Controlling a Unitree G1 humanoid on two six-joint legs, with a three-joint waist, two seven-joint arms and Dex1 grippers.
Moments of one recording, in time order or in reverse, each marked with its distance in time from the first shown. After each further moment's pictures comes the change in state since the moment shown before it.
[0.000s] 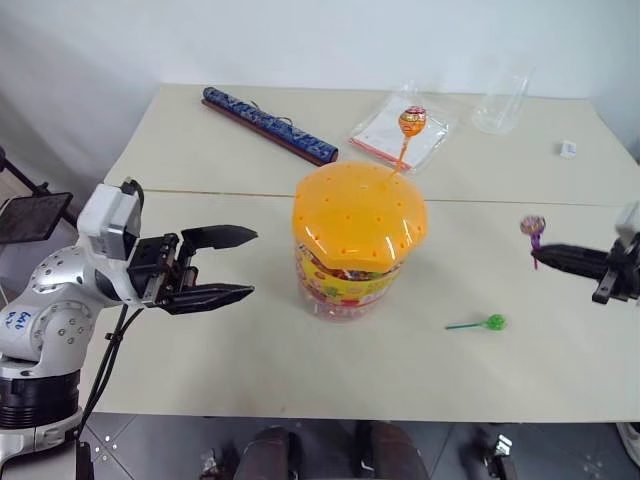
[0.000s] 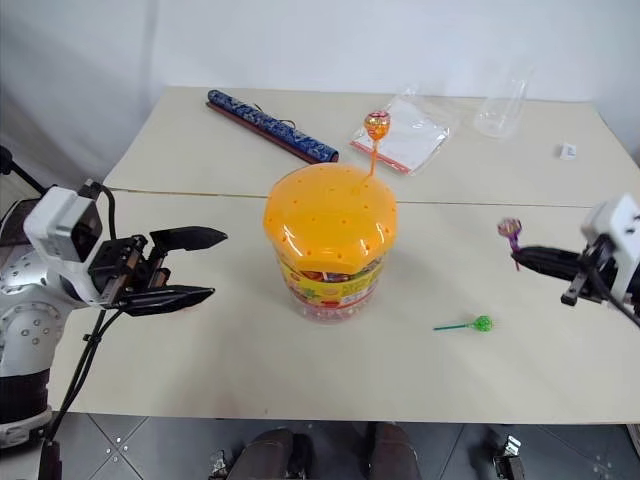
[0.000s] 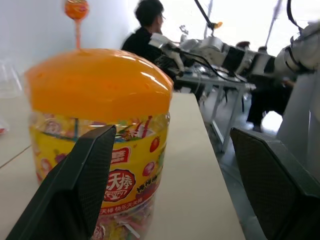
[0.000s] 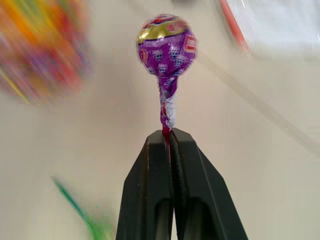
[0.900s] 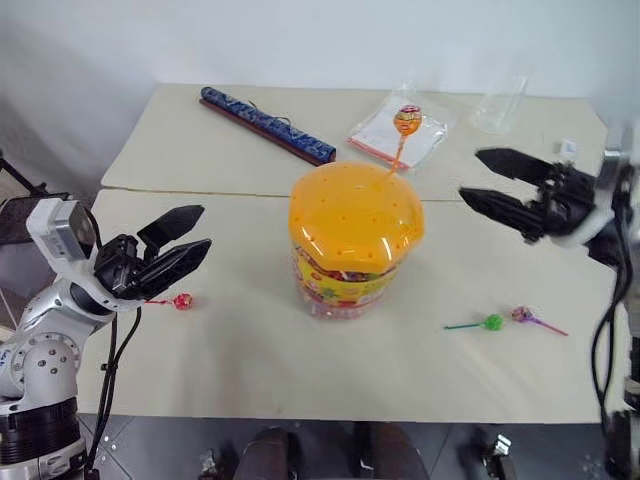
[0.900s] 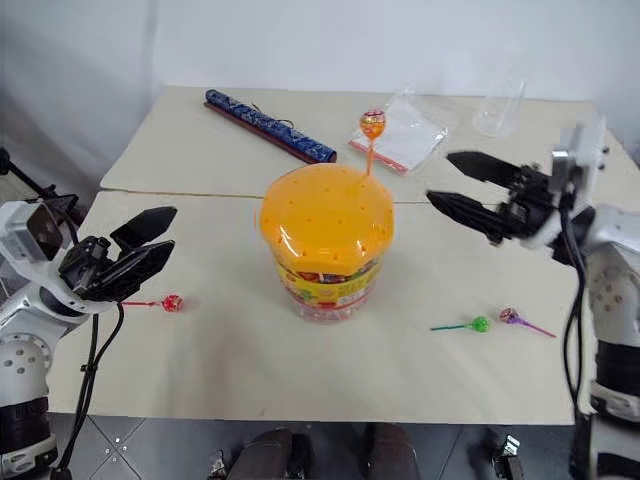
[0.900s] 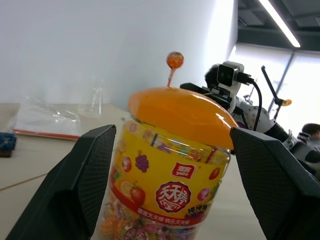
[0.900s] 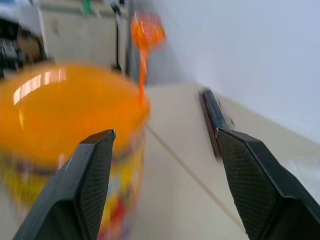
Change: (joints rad) left arm 0.147 -0.139 0.238 0.041 -0.214 0.083 0.291; right arm -0.519 0.405 0.098 -0.228 0.317 0.188 -0.057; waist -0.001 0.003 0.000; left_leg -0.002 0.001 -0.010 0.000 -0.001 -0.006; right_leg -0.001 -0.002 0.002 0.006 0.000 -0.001
